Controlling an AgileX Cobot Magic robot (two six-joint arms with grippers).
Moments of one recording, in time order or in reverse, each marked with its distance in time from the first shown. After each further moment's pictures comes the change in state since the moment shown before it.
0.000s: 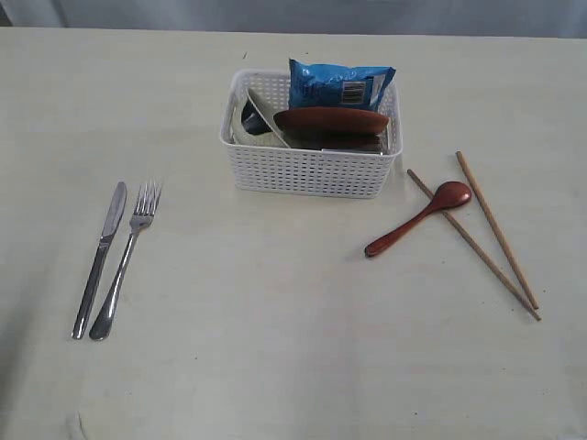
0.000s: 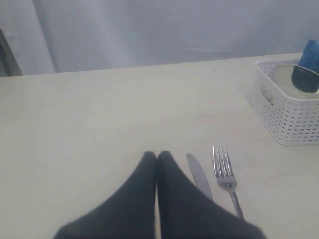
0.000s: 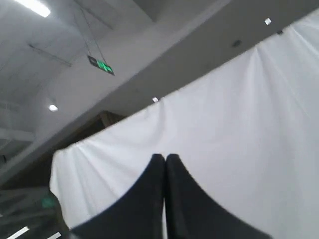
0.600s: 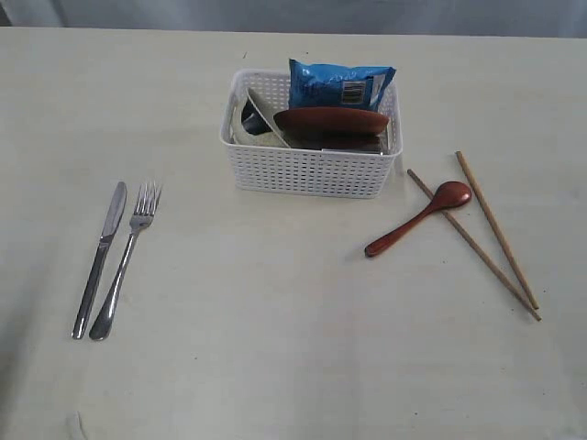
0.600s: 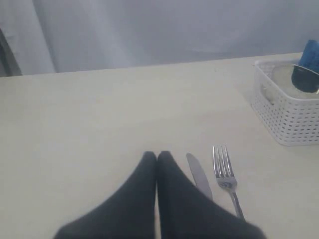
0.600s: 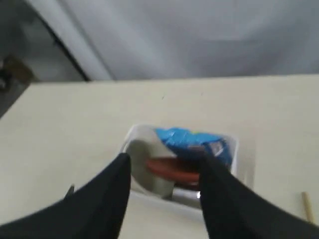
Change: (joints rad) left arm 0.000 0.000 0.000 0.000 0.000 0.000; right arm 0.390 0.858 -0.604 0.149 0.897 -0.469
